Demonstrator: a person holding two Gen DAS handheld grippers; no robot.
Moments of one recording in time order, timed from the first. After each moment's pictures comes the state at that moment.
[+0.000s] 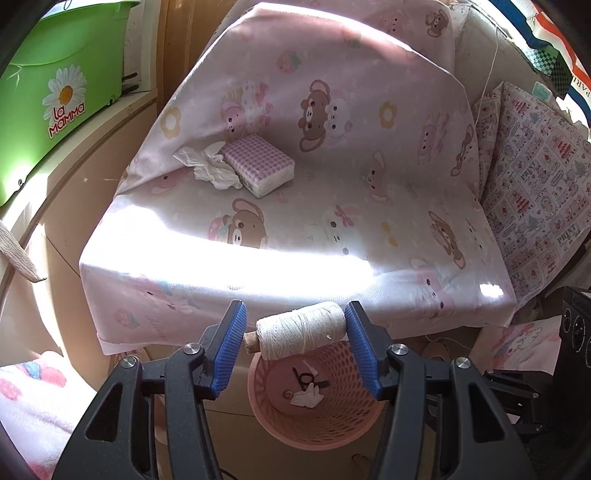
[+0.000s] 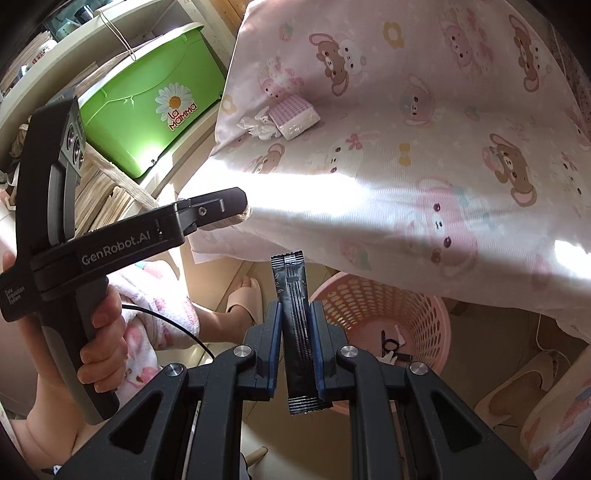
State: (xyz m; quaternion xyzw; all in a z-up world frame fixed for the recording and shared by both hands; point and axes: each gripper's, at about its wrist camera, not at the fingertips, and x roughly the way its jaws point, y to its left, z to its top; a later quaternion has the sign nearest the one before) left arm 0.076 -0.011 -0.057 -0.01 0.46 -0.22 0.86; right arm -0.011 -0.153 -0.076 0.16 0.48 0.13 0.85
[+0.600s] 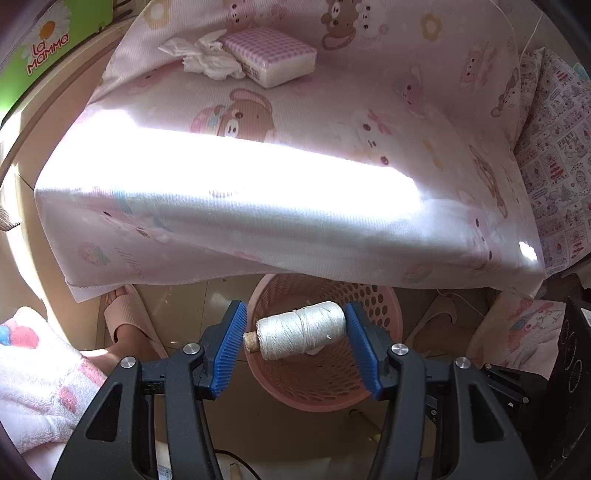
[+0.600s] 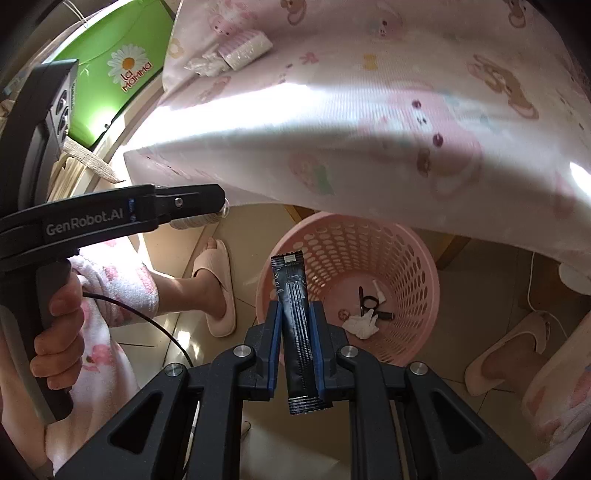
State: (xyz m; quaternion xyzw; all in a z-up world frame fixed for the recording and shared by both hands) left arm 0.086 -0.023 -0.123 0.01 0.58 -0.19 0.79; right arm -0.004 -0.156 -0.142 0.15 0.56 0.08 0.81
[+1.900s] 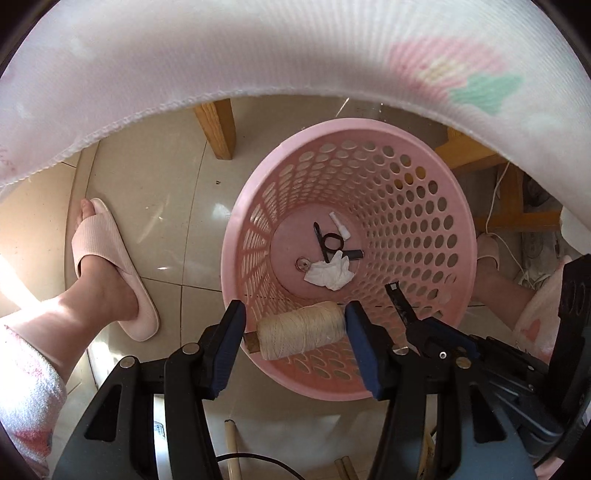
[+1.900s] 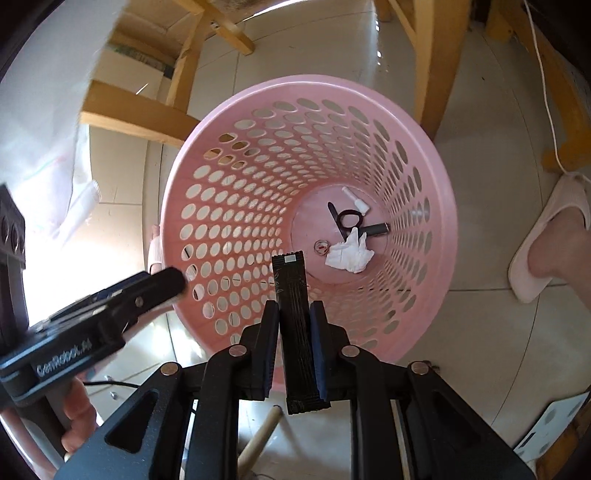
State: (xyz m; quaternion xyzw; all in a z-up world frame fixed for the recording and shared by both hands) left arm 0.088 -0.046 -0.271 0.04 0.71 -0.15 0.68; right arm 0.015 -0.198 -0.301 0.31 0.67 -0.01 0.68
